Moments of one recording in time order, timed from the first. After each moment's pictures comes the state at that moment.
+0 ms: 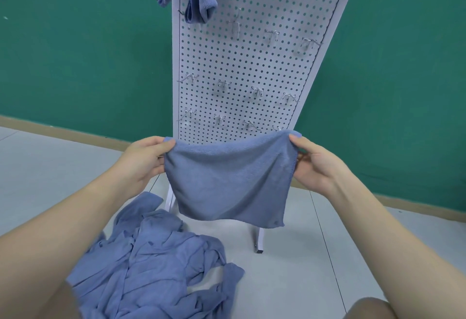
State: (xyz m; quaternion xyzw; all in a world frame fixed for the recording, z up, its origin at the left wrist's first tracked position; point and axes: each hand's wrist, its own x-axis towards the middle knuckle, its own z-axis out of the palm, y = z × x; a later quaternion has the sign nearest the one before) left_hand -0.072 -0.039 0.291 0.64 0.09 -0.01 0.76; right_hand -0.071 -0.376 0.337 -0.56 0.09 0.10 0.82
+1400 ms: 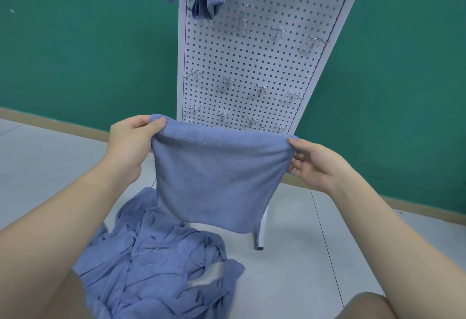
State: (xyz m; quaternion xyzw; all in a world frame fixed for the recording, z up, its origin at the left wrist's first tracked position) left_hand -0.078 -0.029 0.311 0.65 0.11 0.15 0.74; right_hand -0.064 -0.374 0.334 -0.62 0.14 0.08 0.77
